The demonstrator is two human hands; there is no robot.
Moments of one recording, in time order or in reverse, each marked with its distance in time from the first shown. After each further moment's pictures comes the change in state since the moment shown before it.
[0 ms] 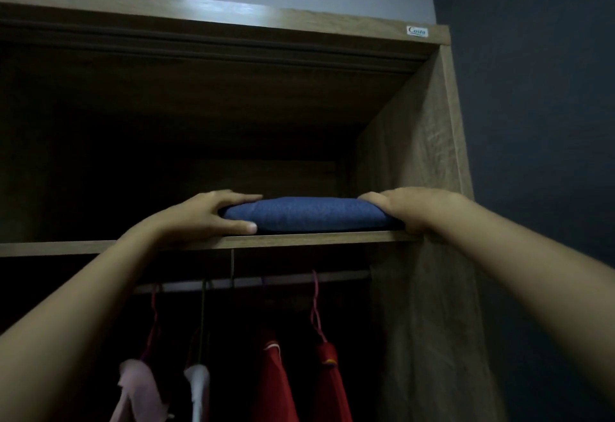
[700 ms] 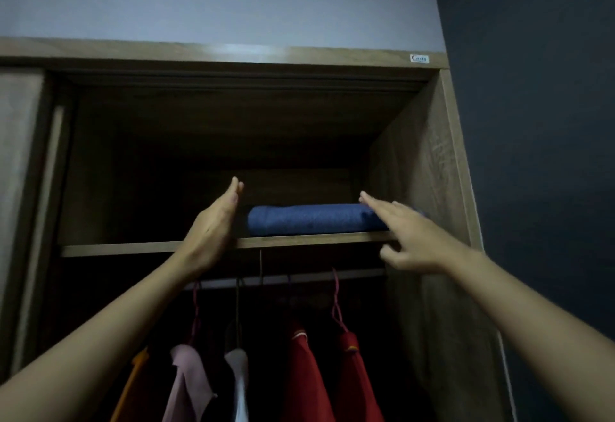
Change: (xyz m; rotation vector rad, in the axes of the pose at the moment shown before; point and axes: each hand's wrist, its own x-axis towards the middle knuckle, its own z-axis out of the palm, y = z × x) left_hand -0.070 0.007 0.013 -0.418 0.502 0.084; right_hand -0.051 -0.051 0.034 0.349 0.420 -0.097
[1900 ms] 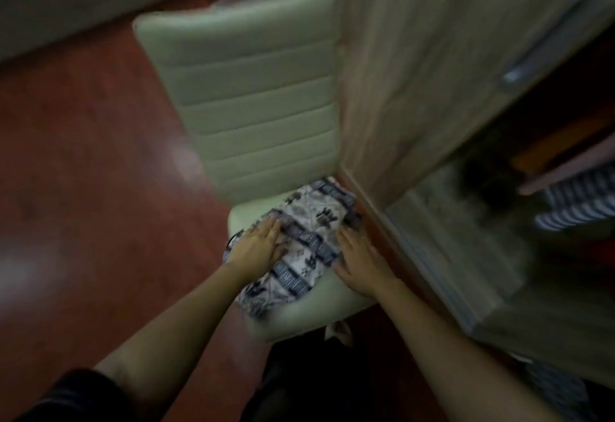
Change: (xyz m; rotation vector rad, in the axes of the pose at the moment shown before) left_hand -0.919 0.031 -0.139 0.666 -0.763 -1.617; right_hand -0.559 -0.588 0.362 0.613 -1.328 -0.794
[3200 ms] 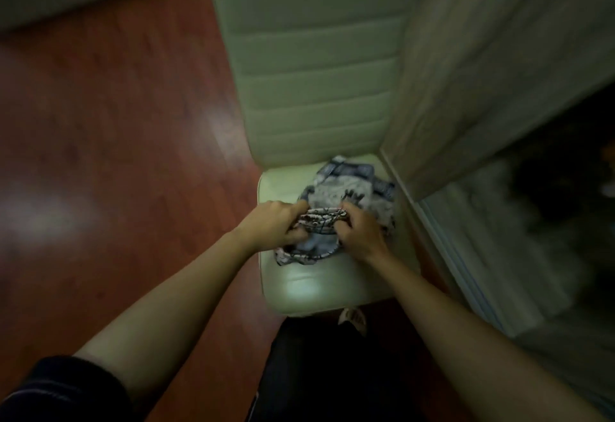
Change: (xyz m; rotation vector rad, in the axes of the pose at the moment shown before) left_hand -0.024 -0.020 0.015 -0.049 0.184 0.149; right_hand 0.029 -0.057 0.021 0.624 0.211 -0.010
